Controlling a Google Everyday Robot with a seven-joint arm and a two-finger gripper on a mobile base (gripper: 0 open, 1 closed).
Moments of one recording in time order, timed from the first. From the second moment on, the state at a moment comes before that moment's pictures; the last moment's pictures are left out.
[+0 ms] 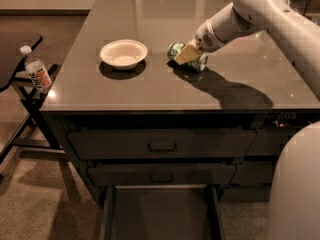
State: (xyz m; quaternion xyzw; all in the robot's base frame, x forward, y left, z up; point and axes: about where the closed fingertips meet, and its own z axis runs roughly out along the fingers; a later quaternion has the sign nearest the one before) arm 0.741 -0.103 0.863 -0.42 0.82 0.15 0.35
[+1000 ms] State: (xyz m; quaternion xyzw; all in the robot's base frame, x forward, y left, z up) arm 0.677 -0.127 0.909 -0.46 0.79 0.14 0.38
